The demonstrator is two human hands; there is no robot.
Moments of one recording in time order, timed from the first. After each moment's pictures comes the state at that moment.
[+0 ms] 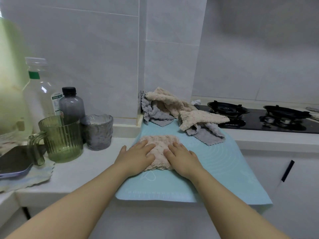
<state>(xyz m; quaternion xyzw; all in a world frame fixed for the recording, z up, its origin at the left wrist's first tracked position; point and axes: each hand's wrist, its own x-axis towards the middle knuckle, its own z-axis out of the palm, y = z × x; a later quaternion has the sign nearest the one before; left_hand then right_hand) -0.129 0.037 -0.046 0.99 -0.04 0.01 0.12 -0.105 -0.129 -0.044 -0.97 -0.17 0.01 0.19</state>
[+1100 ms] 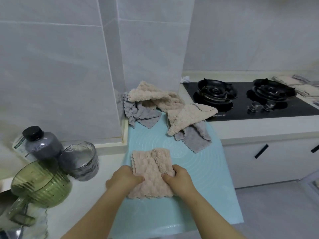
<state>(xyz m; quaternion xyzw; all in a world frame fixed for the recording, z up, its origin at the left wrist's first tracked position) -0.103 0.037 0.002 0.90 0.22 -0.20 0.32 -0.106 -0.138 -0.004 -0.87 0.06 0.14 0.47</state>
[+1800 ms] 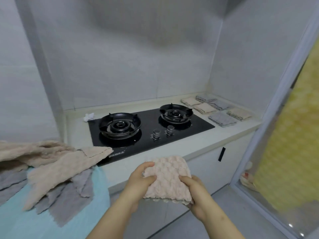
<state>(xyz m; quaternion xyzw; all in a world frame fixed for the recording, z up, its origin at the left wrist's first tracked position) -0.014 -0.368 0.074 0.71 -0.04 -0.18 0.68 -0.069 -0.528 0.051 -0.56 0.29 -0.02 0.77</state>
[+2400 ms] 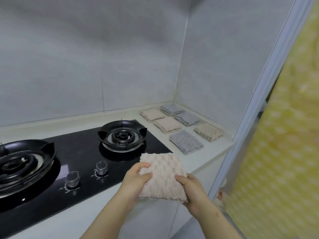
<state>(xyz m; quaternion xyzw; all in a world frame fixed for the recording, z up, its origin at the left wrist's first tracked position) 0.172 -0.696 0.066 0.70 -0.07 -0.21 0.68 0.096 -0.851 0.060 -0.57 0.31 -0.07 0.75</state>
